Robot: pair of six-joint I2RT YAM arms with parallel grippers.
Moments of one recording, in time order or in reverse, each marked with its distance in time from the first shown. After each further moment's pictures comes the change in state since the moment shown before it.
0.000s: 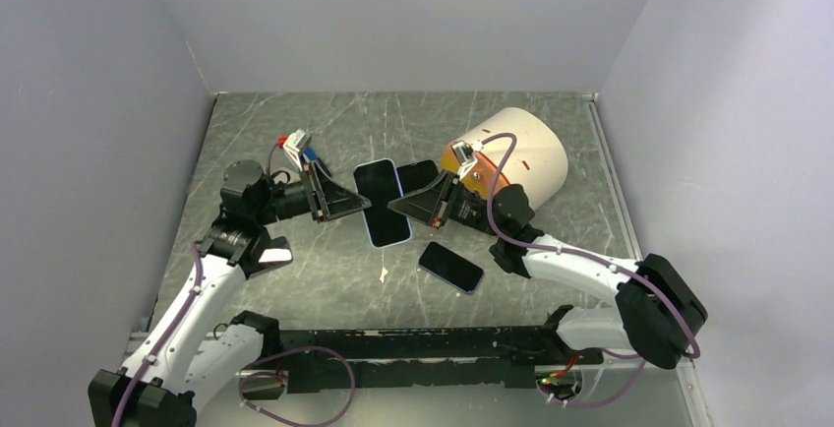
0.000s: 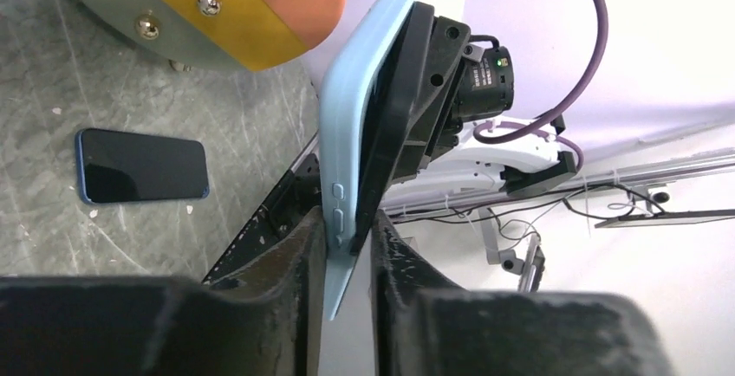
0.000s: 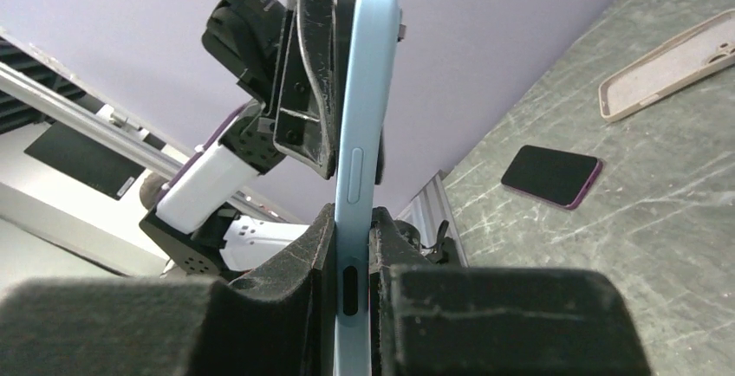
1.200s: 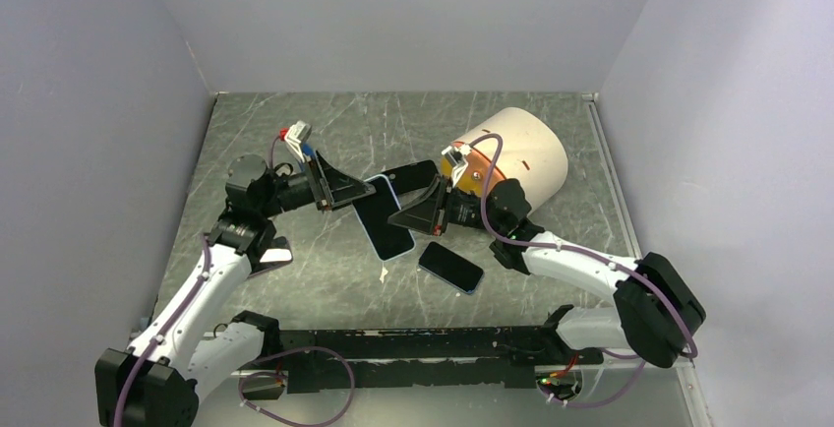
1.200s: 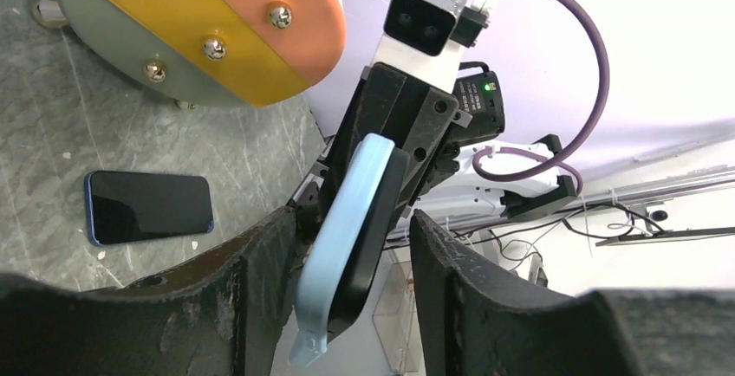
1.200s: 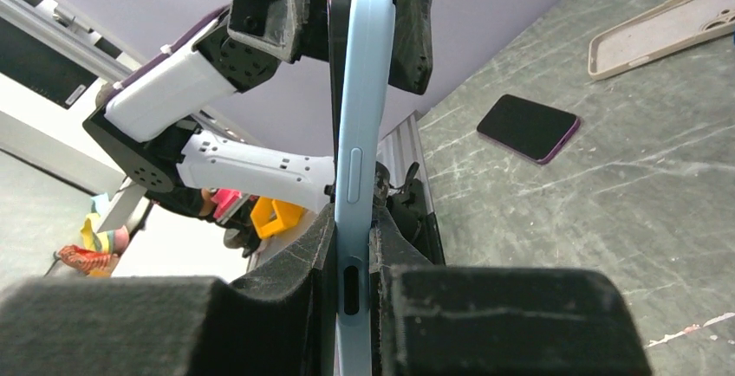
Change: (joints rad) left arm 0.001 0.078 -0.002 0.131 -0.035 -0.019; right arm -0.024 0.010 0.023 -0.103 -0.169 -0.167
